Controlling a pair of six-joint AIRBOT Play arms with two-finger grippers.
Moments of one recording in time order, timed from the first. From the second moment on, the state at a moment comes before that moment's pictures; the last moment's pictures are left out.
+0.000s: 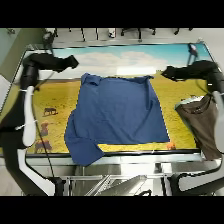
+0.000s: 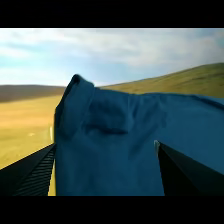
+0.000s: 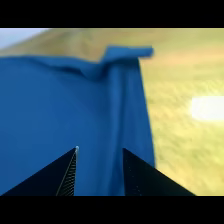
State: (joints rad) left arm 0.00 -1.85 2.04 -1.99 1.05 1.67; right arm -0.24 -1.62 1.58 2.21 -1.06 -1.88
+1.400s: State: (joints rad) left arm 0.30 -1.70 1.00 -2.20 1.40 1.94; right arm -0.51 -1.49 0.76 2.12 -1.36 -2.06
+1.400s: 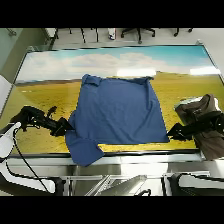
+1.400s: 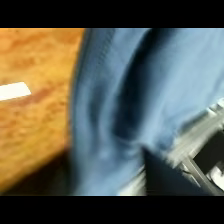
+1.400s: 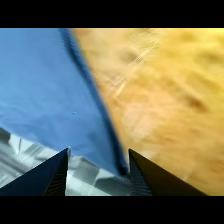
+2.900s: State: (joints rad) left arm 0.27 -0.58 1.71 -2.26 0.93 1.94; right arm -0.37 -0.60 1.58 2.44 -0.86 -2.29
